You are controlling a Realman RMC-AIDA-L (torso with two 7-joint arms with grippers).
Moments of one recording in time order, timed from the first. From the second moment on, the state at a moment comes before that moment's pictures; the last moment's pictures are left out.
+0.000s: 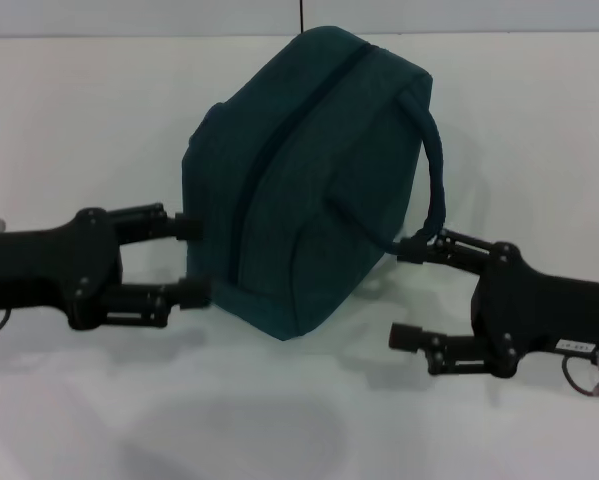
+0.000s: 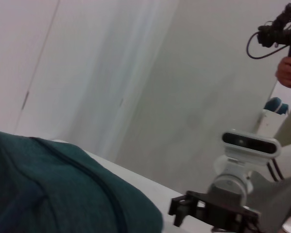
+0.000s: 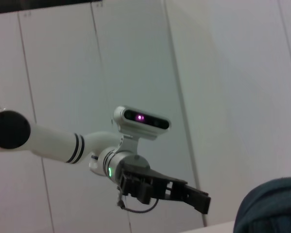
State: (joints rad) left arm -0.39 -1.97 0.80 0.72 1.76 1.94 -1.49; right arm 0.43 2.01 -1.43 -0.41 -1.17 -1.66 0.94
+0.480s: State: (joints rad) left arm -0.38 -1.98 0.83 0.72 1.79 1.96 -1.48; right arm 0.43 2.01 -1.42 -0.42 -1.18 -1.66 0.93
